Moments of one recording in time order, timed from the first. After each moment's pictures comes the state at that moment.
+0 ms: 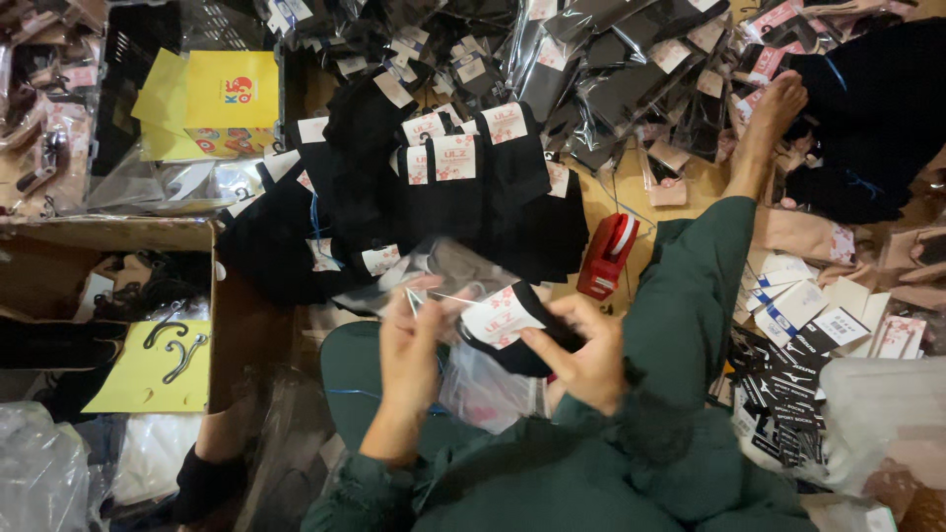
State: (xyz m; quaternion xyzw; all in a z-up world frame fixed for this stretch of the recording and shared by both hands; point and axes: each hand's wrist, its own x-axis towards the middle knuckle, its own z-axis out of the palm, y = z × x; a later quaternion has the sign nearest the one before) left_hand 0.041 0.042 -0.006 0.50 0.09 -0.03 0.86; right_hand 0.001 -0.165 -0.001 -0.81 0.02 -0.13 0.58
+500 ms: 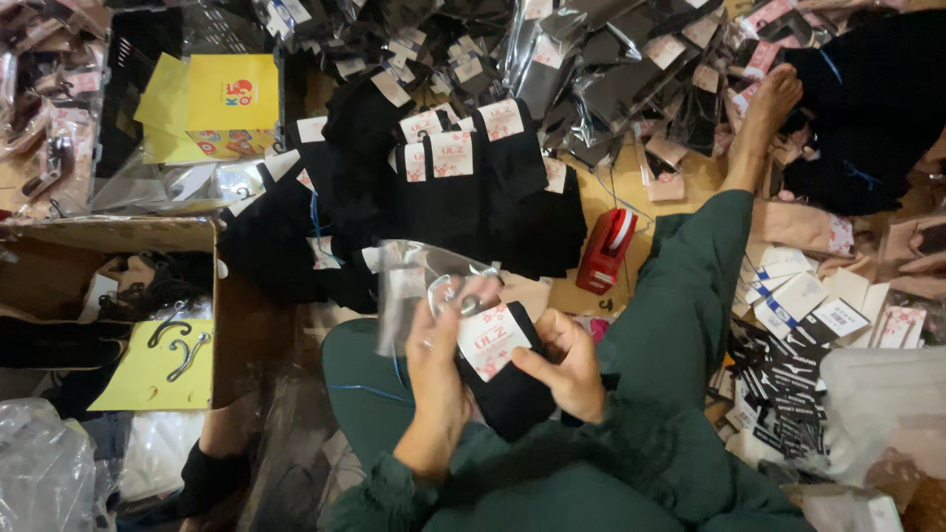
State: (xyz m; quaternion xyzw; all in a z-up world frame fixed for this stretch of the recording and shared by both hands) left_hand 0.005 0.004 0.018 0.42 0.05 -0.03 0.91; right_hand -0.025 -0.147 -0.046 -0.63 0.06 0.01 0.77
